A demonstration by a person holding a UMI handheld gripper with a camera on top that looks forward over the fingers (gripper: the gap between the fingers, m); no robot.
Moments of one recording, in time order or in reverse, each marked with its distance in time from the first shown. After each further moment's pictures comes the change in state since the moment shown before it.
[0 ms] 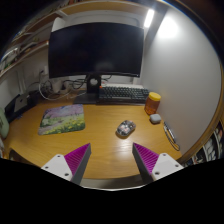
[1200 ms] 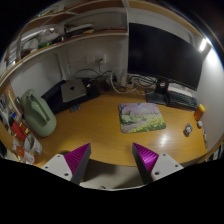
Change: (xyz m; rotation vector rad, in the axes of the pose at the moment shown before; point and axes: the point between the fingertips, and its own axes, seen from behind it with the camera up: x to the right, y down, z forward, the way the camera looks) arm -0.363 -0.015 -0.126 -0.144 -0.279 -0.127
